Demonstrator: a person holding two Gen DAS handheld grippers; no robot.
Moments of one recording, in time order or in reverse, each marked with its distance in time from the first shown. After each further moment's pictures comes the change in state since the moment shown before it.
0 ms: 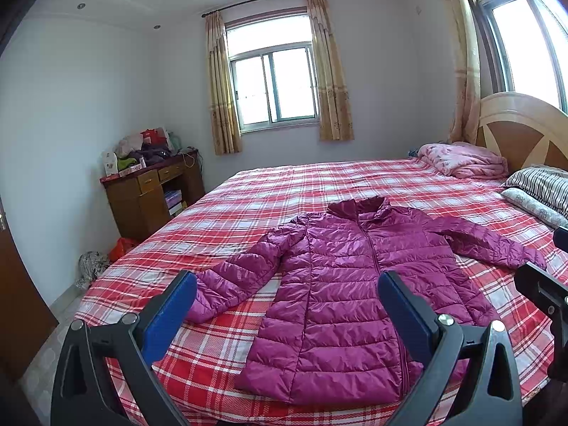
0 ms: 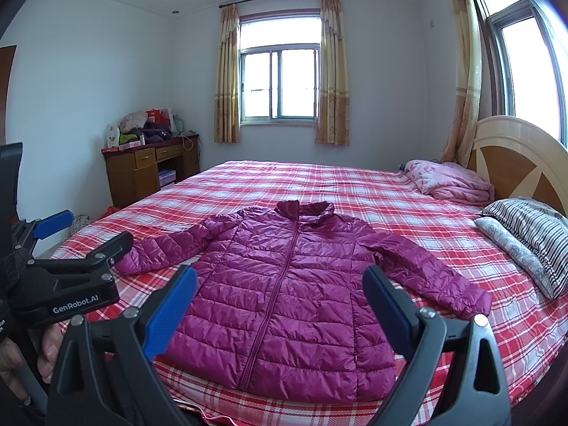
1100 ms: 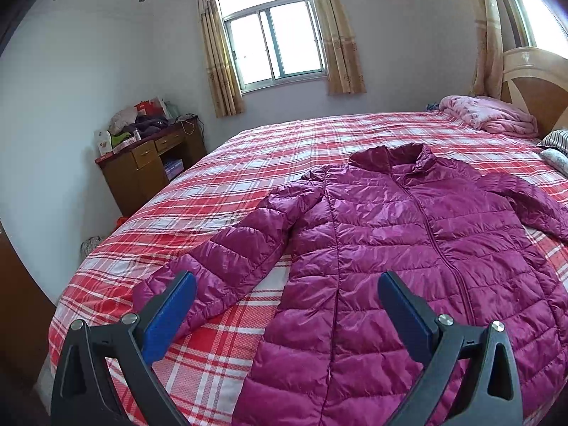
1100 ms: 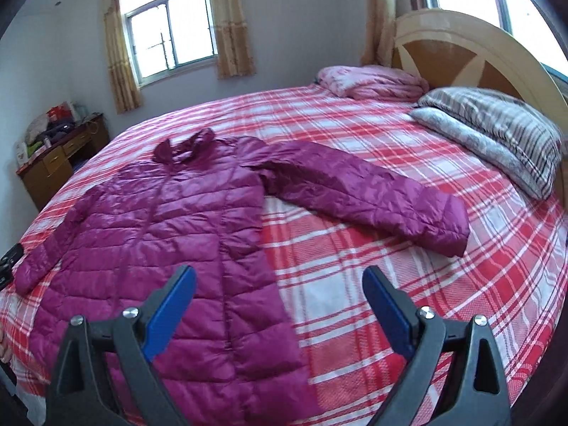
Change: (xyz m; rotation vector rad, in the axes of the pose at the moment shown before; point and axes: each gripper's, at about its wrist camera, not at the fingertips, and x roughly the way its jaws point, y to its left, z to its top) left arm 0.194 -0.005 -0.027 0.050 0.166 0.060; right arm 0.119 -0.191 -0.075 0.343 0.297 -0.296
